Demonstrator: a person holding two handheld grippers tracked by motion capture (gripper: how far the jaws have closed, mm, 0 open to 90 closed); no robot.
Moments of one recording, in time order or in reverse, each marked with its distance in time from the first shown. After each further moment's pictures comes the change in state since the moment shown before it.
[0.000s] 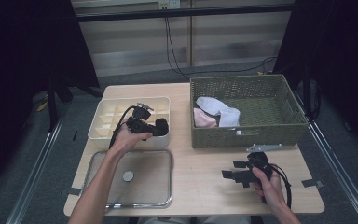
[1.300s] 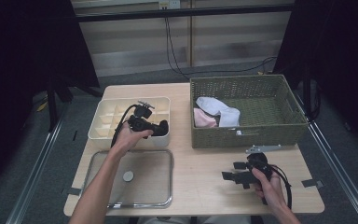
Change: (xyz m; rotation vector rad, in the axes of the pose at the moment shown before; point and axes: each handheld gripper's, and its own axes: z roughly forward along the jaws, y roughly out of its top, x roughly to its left) left arm 0.005 0.004 0.008 0.003 -0.037 0.012; right arm 0.000 -0.003 0.001 0.024 0.001 0.003
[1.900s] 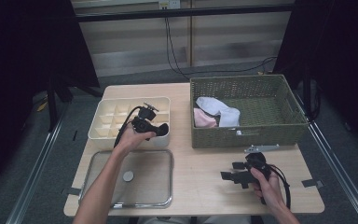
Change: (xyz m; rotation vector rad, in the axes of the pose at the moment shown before) left arm -0.003 0.004 0.016 0.079 0.022 0.003; right arm 0.000 0.001 0.004 0.005 0.003 0.008
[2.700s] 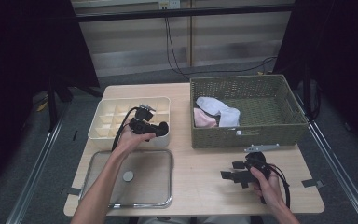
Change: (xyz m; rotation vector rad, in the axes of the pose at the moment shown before) left arm -0.003 -0.010 -0.012 -0.123 -0.001 -0.015; right arm -0.001 0.002 0.000 0.000 -0.002 -0.002
